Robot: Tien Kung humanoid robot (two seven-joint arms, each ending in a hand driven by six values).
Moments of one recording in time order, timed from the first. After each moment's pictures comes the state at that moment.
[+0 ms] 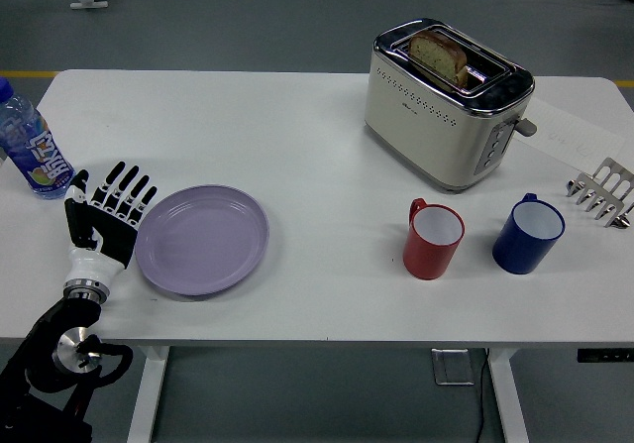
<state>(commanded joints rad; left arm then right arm) -0.20 0.00 -1.52 -1.03 0.56 -0.12 -0.22 0.11 -0.03 1.01 0.26 -0.56 -0.29 -0.31</state>
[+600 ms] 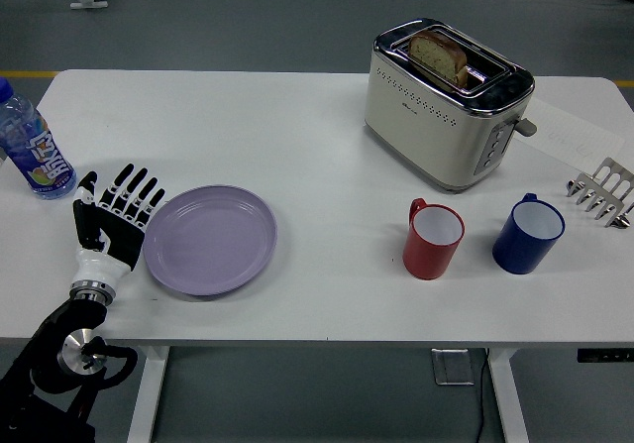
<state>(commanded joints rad) -0.20 0.00 -1.48 -1.02 0.55 -0.13 -0.21 0.11 -0.03 1.01 0.26 -0.56 -0.29 -0.31</state>
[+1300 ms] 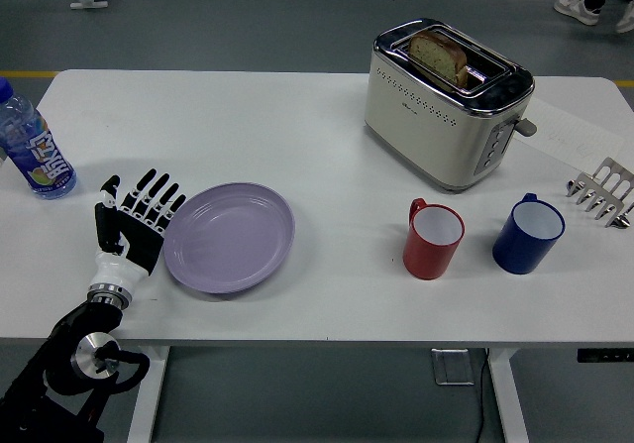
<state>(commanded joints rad) -0.21 0.00 -1.40 -1.02 0.52 -0.13 -0.22 0.11 -0.04 1.01 0.26 -0.56 -0.29 -0.31</state>
